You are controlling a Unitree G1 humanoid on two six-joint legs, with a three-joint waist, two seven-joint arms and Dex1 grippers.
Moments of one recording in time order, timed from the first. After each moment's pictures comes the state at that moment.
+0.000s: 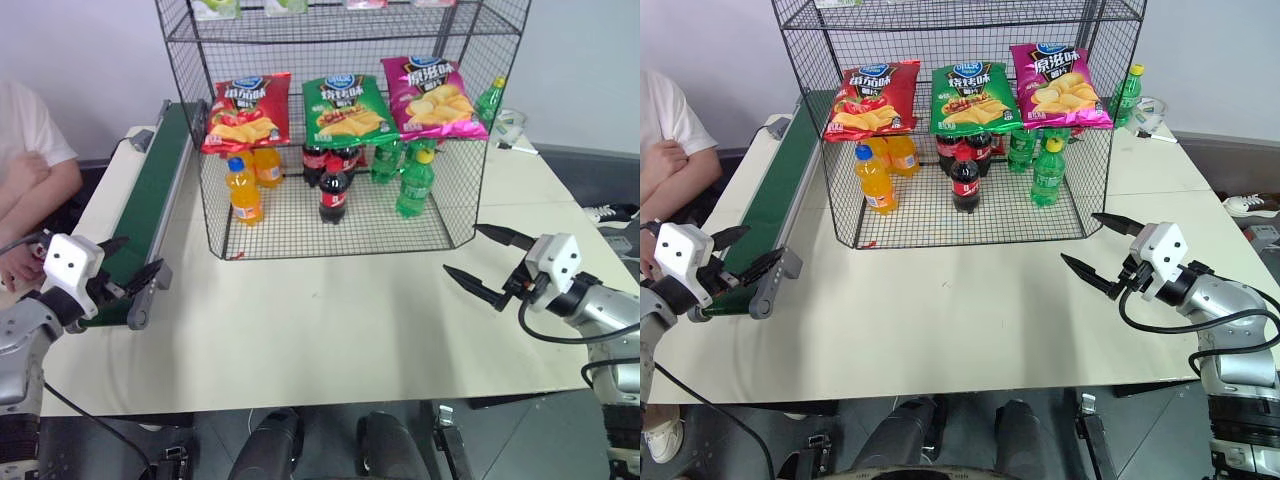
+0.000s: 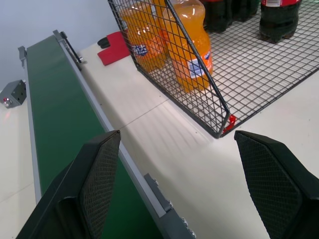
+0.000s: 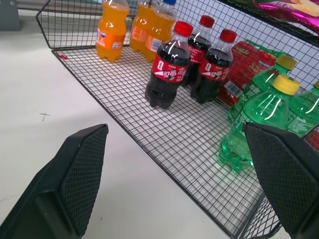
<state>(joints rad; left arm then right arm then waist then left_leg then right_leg) -0.05 0.78 0.39 0.16 -0.38 0.01 -0.81 -0.11 -0.72 -0.28 0.02 0.39 -0.11 0.99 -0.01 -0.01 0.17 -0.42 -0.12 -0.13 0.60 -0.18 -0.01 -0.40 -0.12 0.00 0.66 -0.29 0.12</state>
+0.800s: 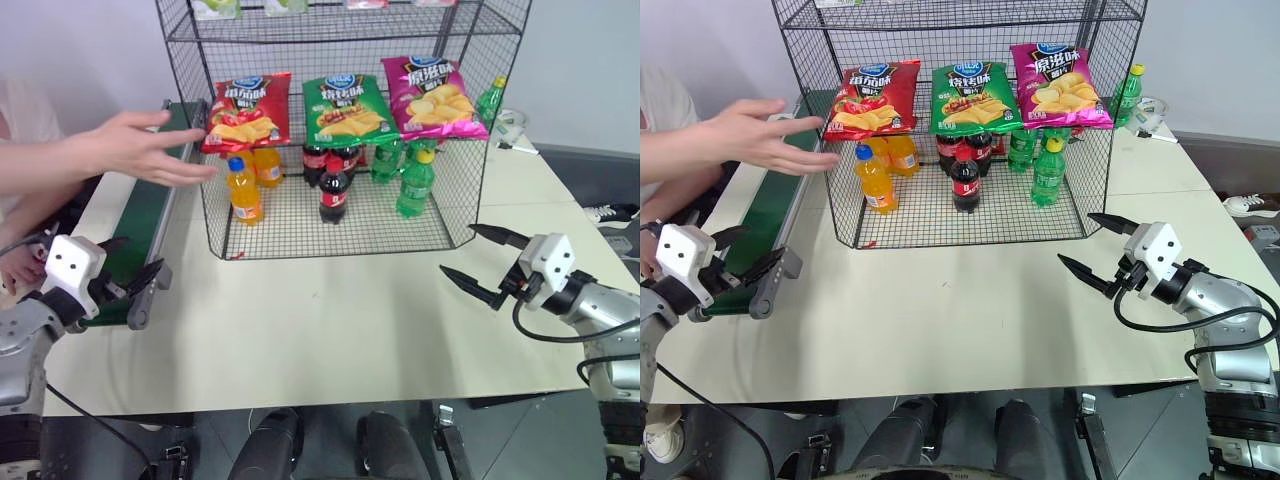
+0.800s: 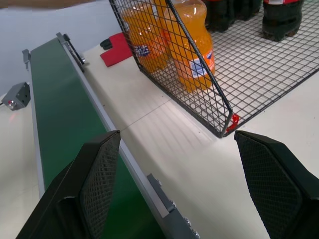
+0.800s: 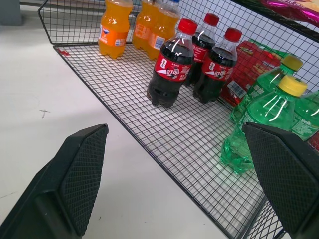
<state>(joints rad) -0.05 0.76 0.39 0.16 -0.36 -0.02 -0.80 -0.12 -0.72 -0.25 0.04 0.37 -0.14 0.99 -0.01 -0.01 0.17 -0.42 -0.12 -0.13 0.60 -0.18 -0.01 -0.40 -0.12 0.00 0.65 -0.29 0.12</state>
